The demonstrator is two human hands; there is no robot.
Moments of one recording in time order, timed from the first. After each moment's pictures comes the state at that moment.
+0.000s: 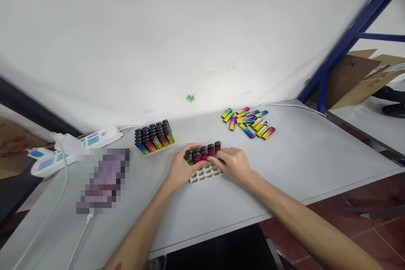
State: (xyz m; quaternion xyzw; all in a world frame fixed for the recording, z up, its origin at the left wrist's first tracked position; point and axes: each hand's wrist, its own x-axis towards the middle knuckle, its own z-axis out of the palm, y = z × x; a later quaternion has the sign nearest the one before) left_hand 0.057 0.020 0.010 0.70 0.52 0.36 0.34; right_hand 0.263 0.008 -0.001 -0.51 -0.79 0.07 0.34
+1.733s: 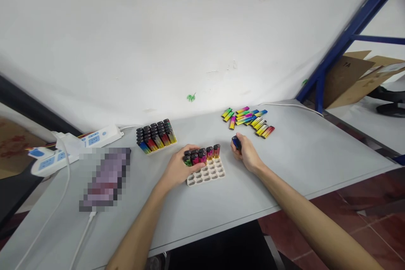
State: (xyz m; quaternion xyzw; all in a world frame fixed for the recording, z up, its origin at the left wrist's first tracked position) left_hand 0.042 0.013 0.024 0.71 0.52 0.29 0.38; right_hand 0.296 0.025 -0.001 -0.51 -0.50 0.52 0.47
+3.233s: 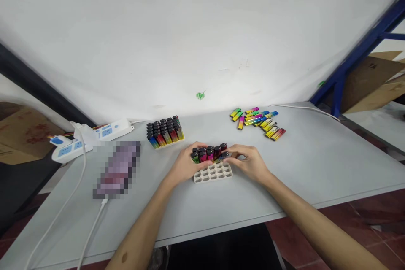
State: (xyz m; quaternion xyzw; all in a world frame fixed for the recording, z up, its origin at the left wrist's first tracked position) left_hand 0.041 0.015 0.020 0.72 0.50 0.30 0.37; right_hand 0.279 0.001 0.011 -0.42 -0.72 0.34 0.44
